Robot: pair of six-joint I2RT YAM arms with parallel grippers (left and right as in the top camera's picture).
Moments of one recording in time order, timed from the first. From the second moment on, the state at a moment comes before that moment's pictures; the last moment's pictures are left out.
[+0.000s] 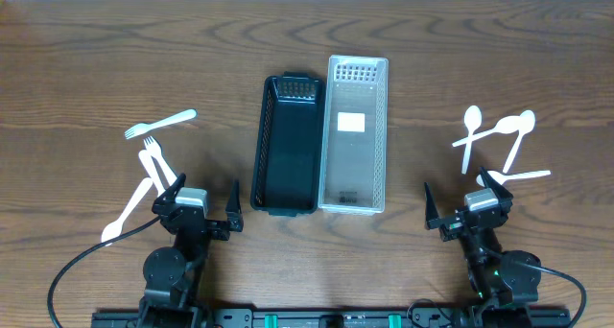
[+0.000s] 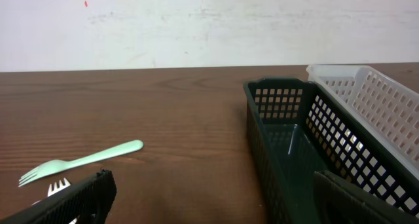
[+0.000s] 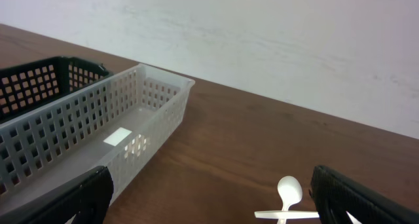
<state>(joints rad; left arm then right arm) -0.16 0.03 0.02 -0.11 0.01 -0.04 0.06 0.01 0.01 -0.06 -0.18 -0.16</state>
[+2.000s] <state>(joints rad) -0.14 0.78 0.98 -1.00 -0.04 -0.15 0.03 0.89 1.01 -0.82 -0.11 0.09</state>
